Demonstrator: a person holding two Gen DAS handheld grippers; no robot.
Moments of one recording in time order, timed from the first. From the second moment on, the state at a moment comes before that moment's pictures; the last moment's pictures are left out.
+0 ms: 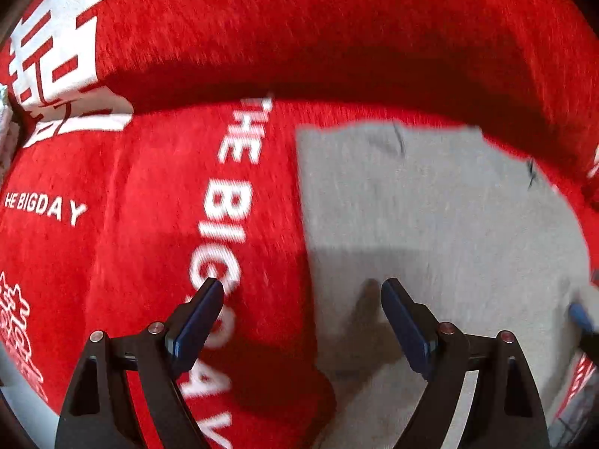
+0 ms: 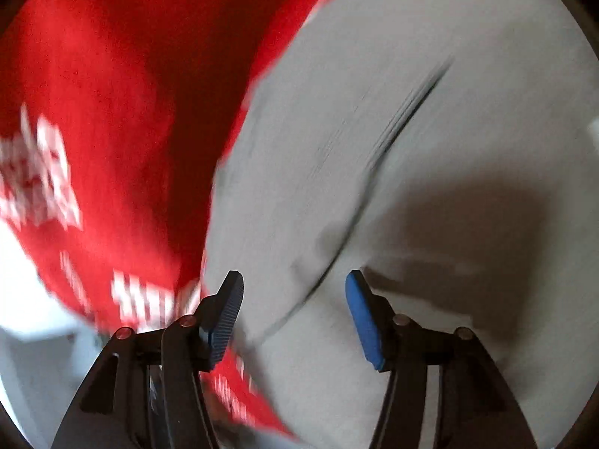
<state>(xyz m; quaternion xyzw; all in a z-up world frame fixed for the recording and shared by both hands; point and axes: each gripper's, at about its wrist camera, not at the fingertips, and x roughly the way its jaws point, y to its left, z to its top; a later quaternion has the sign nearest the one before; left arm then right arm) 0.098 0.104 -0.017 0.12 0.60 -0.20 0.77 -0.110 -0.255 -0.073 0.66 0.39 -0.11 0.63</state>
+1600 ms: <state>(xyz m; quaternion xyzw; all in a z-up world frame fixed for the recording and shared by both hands) 0.112 0.086 -0.035 0.15 0.59 -0.23 0.76 -0.115 -0.332 -0.065 0.52 0.44 -0.26 0.68</state>
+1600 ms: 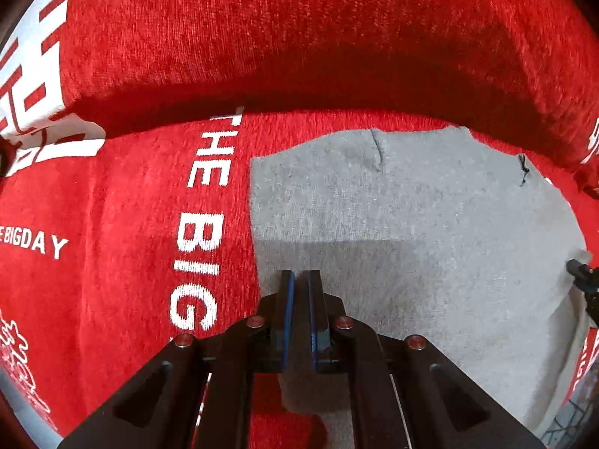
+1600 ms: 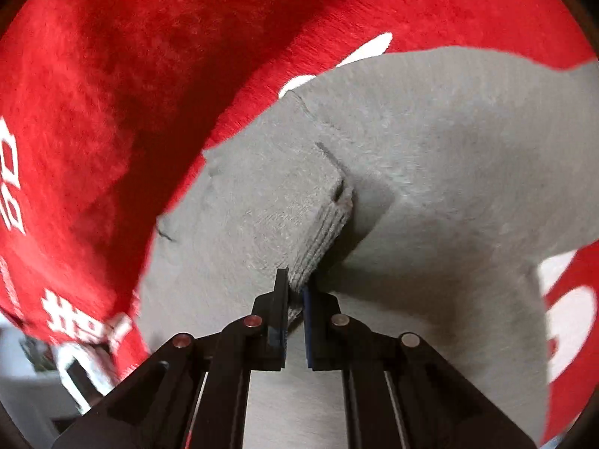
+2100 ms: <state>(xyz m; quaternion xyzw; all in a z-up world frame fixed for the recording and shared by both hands) 0.079 0.029 -0.024 0.19 0.60 -0.22 0.75 -0.189 -0.341 -0.053 0.53 0.50 -0.24 0.64</state>
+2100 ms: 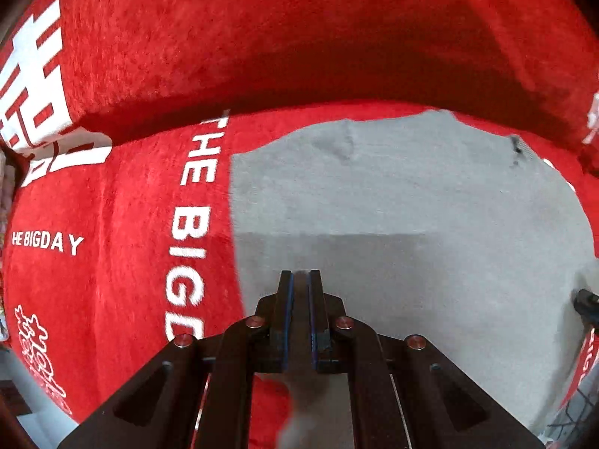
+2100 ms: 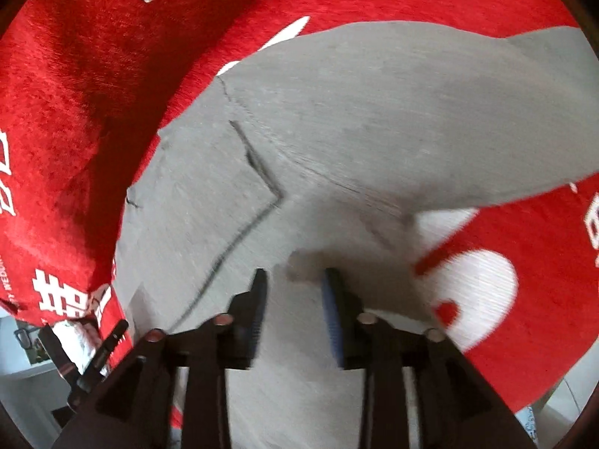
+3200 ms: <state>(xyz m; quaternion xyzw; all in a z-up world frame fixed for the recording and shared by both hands) -0.050 -0.132 -0.017 0.26 0.64 -0.23 0.69 -0.381 -0.456 -0.072 0.66 0.35 -0.33 0.58</state>
